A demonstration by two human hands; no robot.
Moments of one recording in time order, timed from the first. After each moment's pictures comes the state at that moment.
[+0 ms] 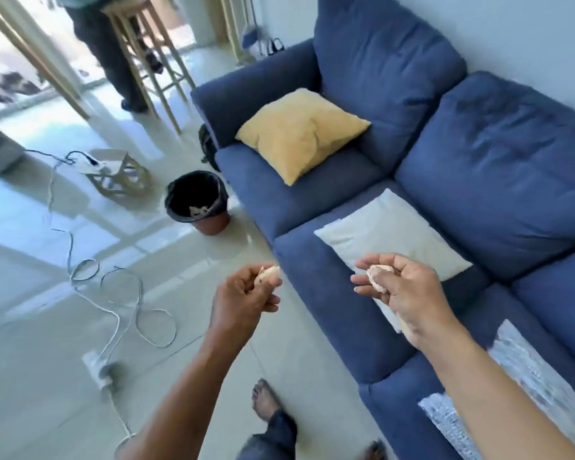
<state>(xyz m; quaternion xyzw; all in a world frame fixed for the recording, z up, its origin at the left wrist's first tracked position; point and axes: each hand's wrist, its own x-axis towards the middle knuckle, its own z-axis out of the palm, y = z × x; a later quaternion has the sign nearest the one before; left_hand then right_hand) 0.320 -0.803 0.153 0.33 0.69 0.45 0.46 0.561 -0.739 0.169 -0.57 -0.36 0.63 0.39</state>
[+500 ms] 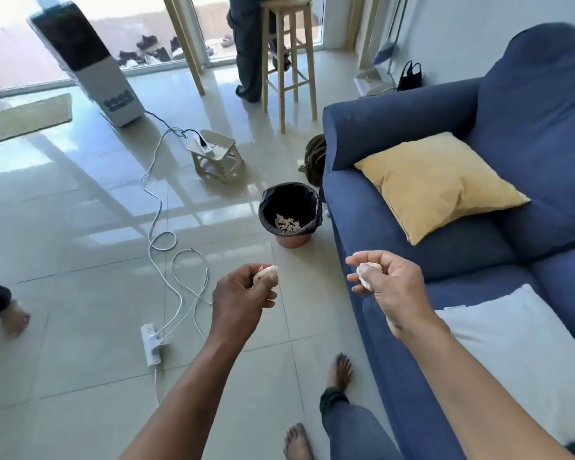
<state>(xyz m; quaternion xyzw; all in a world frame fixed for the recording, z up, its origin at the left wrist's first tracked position) 0.039 -0.762 0.140 0.18 0.77 0.52 0.34 0.231 -0.624 0.159 -0.52 -0.53 0.62 0.26</state>
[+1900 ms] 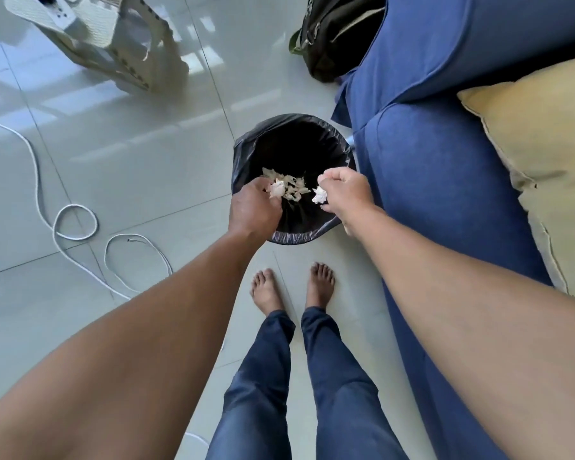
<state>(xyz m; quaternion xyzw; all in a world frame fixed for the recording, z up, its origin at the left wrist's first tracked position) -0.294 -0.321 -0.255 0.23 0.85 0.15 0.45 -0.159 -0.228 -0.265 -0.71 -0.44 0.55 0.01</state>
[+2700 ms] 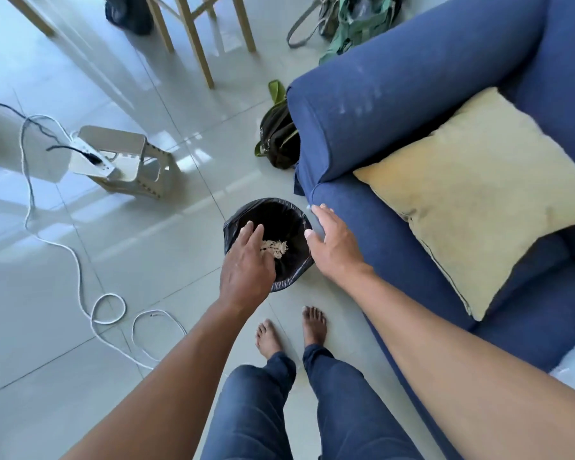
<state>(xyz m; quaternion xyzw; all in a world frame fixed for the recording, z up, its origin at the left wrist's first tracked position) -0.244 -0.313 -0.051 0.48 0.81 0.10 0.32 -0.092 -0.229 -0.048 -0.61 -0.65 0.45 0.02</state>
